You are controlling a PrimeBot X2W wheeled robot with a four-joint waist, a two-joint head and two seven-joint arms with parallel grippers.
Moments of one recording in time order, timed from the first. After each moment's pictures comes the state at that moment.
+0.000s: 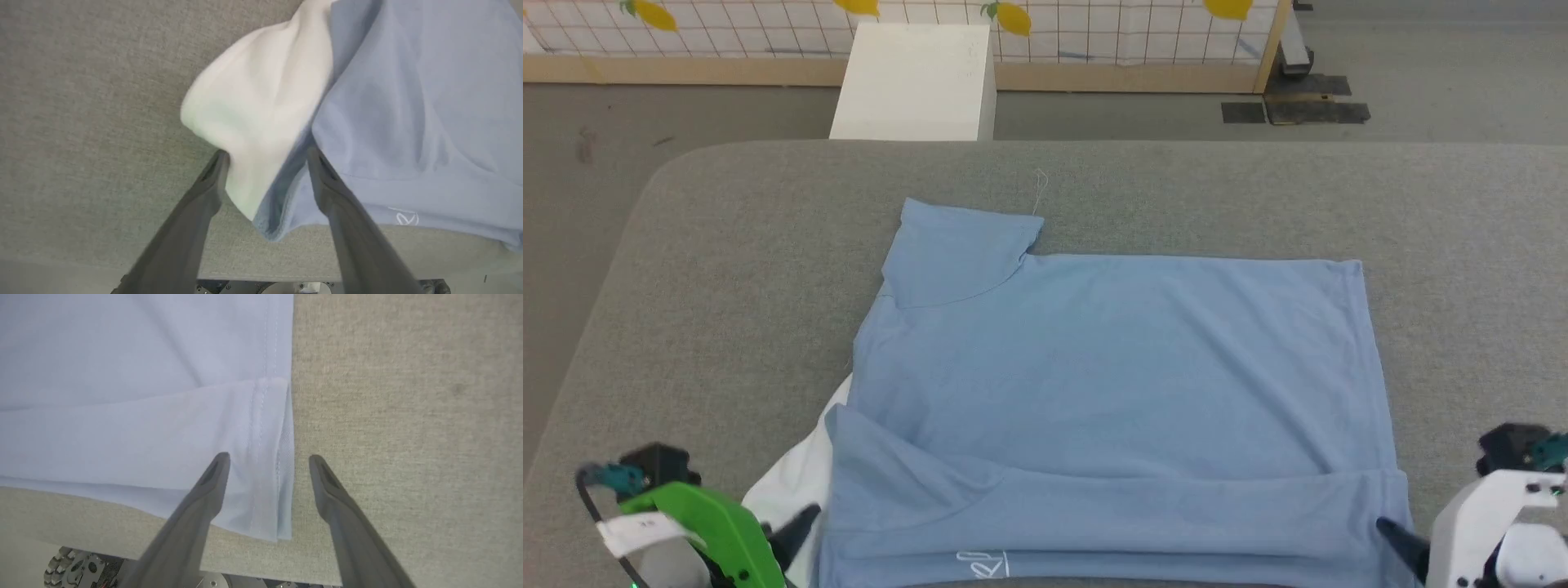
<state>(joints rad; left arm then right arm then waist) 0.08 0.49 -0.17 -0.03 -0.94 0.20 0.59 0.10 -0.13 -0.21 -0.07 0.32 0.13 0.94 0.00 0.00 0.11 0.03</state>
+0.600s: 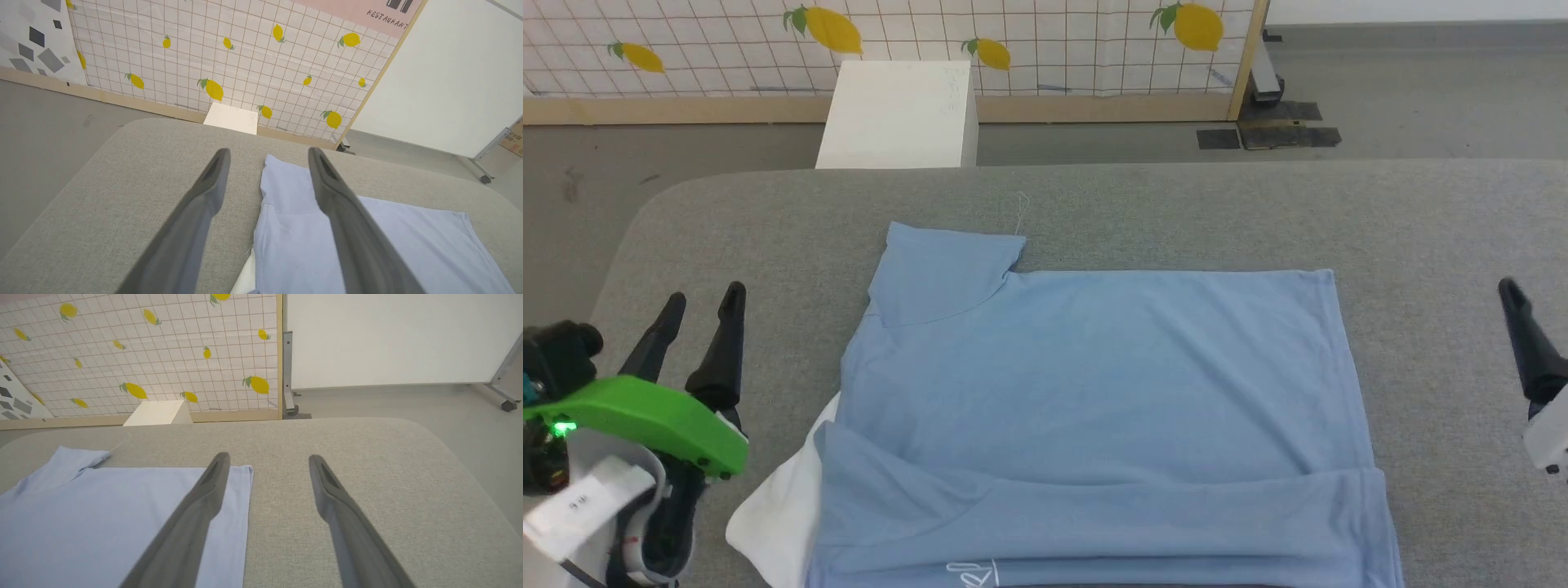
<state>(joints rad) -0.11 0.47 -0.08 -0.13 -0.76 0.08 0.14 -0.09 -0.25 -0.27 -0.22 0.35 0.13 0.51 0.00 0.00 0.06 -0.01</state>
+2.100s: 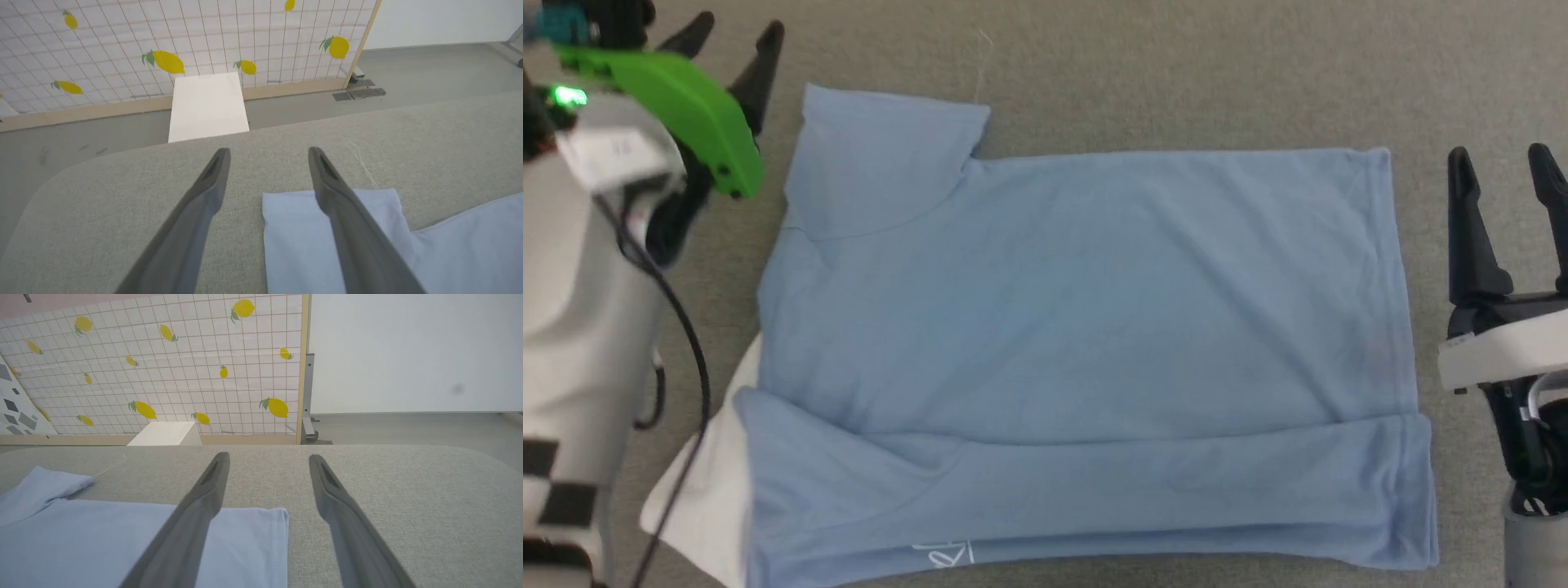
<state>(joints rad) -0.92 0.47 -0.37 0.51 -0.61 -0.12 0.21 -0.25 -0.12 -0.15 -0.19 0.21 0.13 0.09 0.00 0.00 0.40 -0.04</state>
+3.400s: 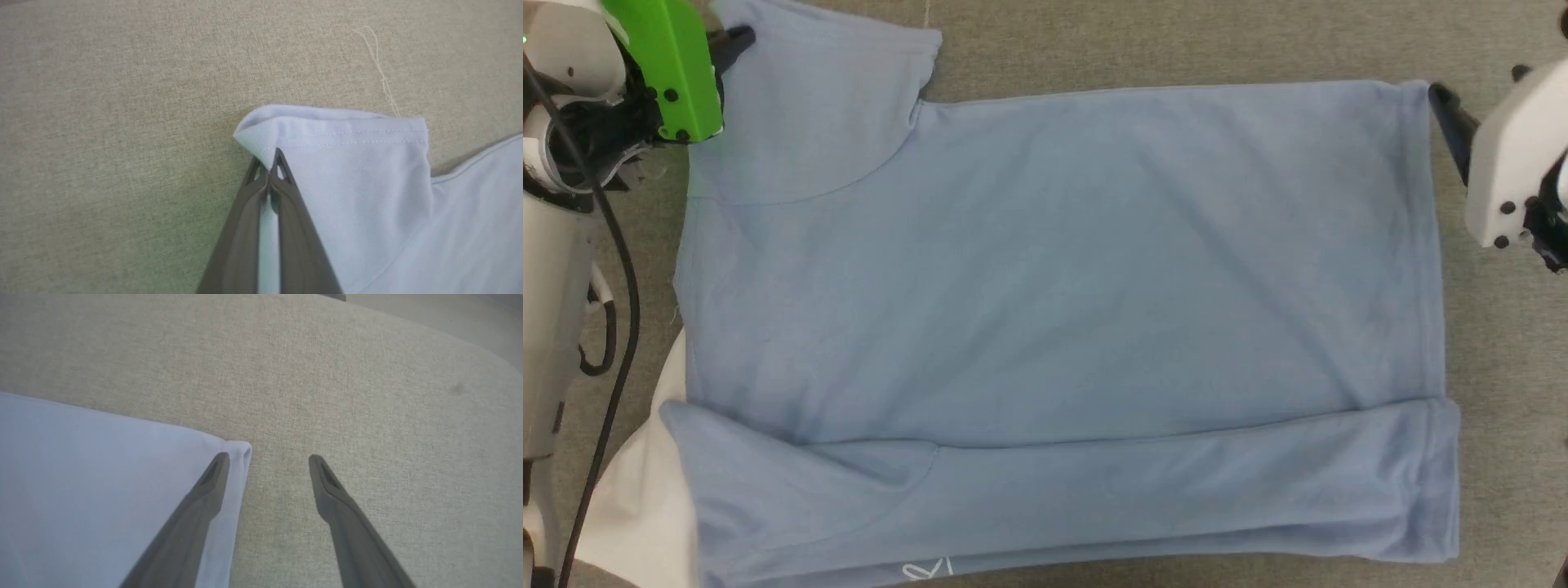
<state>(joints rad) -1.02 0.53 -0.36 0.35 -0.81 -0.07 0.83 -0.66 -0.26 -0.04 -0.11 0.15 0.13 1.00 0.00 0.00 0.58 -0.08</state>
